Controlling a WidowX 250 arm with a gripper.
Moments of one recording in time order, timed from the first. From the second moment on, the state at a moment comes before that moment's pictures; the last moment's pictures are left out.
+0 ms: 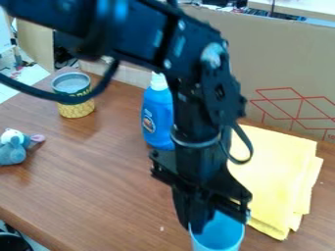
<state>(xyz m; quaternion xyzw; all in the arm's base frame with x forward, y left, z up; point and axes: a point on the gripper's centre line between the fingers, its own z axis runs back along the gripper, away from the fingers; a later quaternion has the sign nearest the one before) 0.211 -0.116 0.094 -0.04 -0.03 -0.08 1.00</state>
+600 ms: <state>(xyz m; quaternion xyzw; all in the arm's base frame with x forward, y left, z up) 0.198 -0.020 0.117 -0.01 0.00 0.09 1.00</state>
